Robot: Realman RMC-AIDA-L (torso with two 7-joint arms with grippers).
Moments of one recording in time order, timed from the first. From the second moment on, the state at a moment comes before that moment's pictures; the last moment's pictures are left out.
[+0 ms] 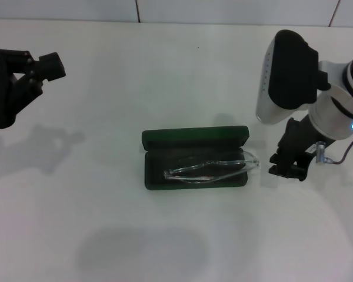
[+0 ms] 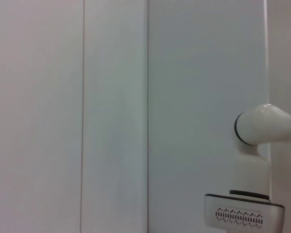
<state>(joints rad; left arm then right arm) -0.36 -1.89 0.80 0.68 1.46 1.90 -1.22 0.74 2.03 -1.68 -1.29 -2.52 -1.52 2.29</state>
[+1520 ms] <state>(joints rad) -0.36 -1.89 0.80 0.68 1.46 1.86 -1.22 0.81 2.03 -1.71 -1.17 -2.40 -1.43 2.21</state>
